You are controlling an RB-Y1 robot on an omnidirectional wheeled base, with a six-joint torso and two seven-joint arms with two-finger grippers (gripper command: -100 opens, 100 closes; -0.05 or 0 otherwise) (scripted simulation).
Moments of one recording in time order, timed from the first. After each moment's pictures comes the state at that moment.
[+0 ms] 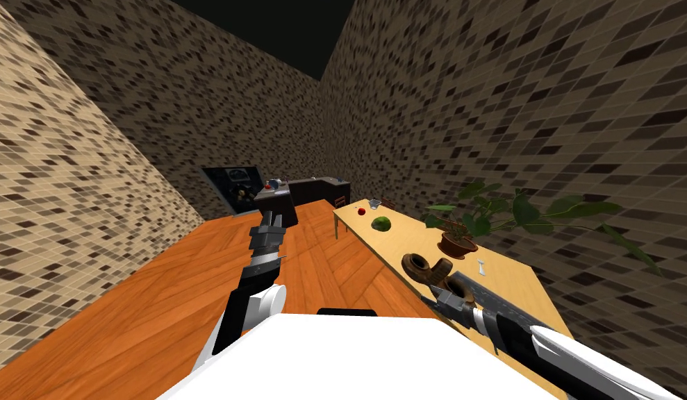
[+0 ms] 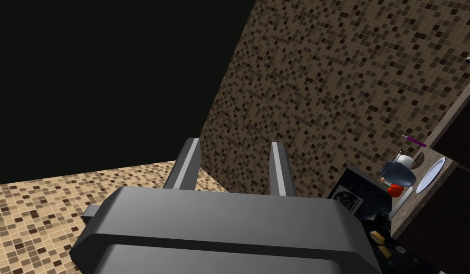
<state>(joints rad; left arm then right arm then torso) 0.50 -0.04 0.03 -2.33 0.08 -0.39 0.07 0.51 -1.09 0.24 -1.42 0.57 -0.59 0.14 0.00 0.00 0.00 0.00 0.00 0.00</state>
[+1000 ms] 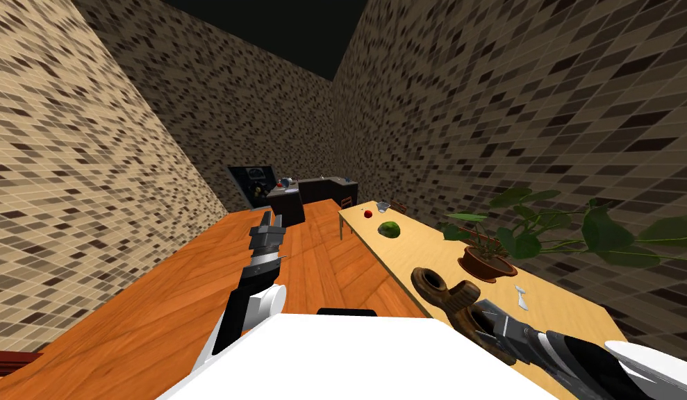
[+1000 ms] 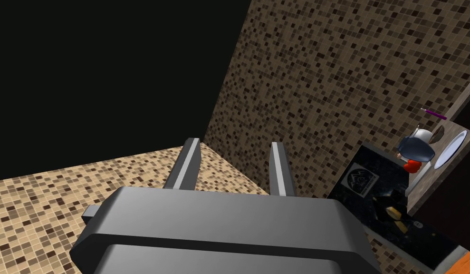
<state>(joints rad) 0.50 -0.04 0.03 -2.33 0.08 -0.39 0.07 0.52 -1.35 0.35 -1.20 0.64 -0.60 0.17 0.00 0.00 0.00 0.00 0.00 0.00</state>
